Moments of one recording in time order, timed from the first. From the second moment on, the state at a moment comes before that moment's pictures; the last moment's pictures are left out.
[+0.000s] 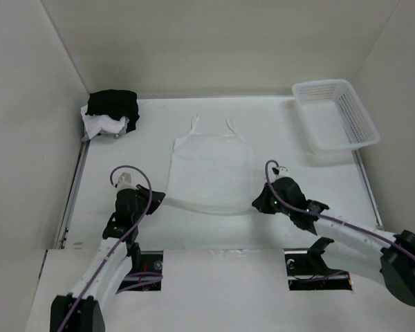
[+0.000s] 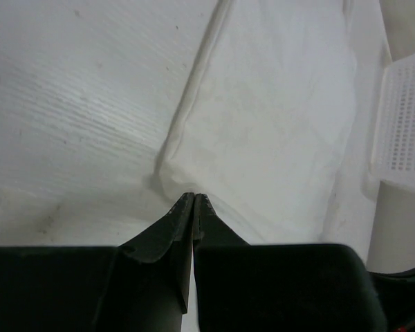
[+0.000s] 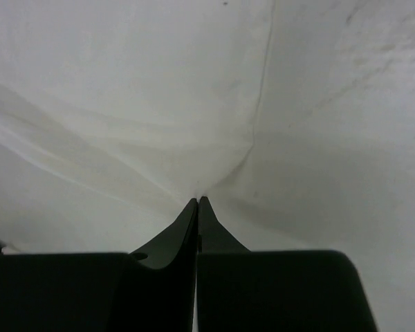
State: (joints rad) left arm -0.14 0.65 0.09 0.07 0.11 -0.94; right arm 0.66 1.03 0.38 -0.04 0.03 0.73
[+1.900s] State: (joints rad) left arm -0.21 1.81 1.06 0.20 -0.16 -0.99; right arm 0.28 1.68 0.92 0.11 0.04 0.77
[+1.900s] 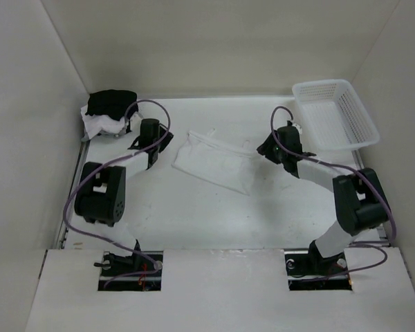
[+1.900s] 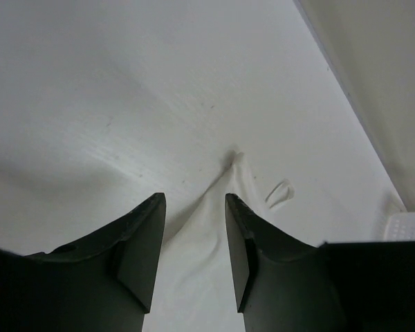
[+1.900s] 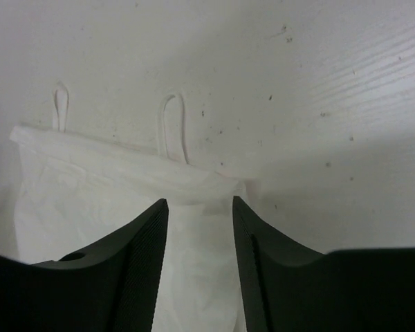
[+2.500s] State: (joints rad) left arm -0.23 1.64 0.62 0.40 -0.07 -0.96; right arm 0.66 1.30 0.54 0.09 0.19 0.80
